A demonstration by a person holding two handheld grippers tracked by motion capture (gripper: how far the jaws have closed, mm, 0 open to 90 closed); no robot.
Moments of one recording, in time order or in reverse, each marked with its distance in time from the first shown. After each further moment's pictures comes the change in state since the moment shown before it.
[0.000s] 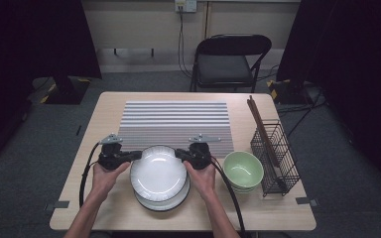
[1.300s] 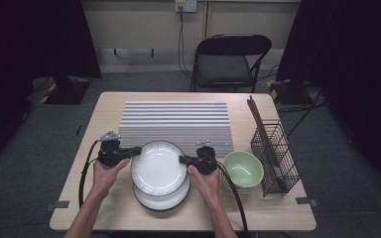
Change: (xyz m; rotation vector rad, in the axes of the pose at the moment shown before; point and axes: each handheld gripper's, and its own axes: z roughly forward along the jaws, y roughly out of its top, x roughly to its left) left arm 0.005 0.003 -0.001 -0.044 -0.003 -0.023; right arm -0.012 -0.020 -0.010 0.027 0.033 0.159
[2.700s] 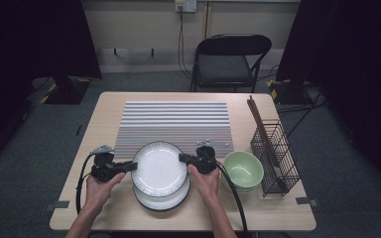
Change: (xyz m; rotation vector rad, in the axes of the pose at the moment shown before) left arm -0.012 -0.031 -0.020 0.064 0.009 -0.108; right arm 0.000 0.001 0.002 -0.035 -0.001 -0.019
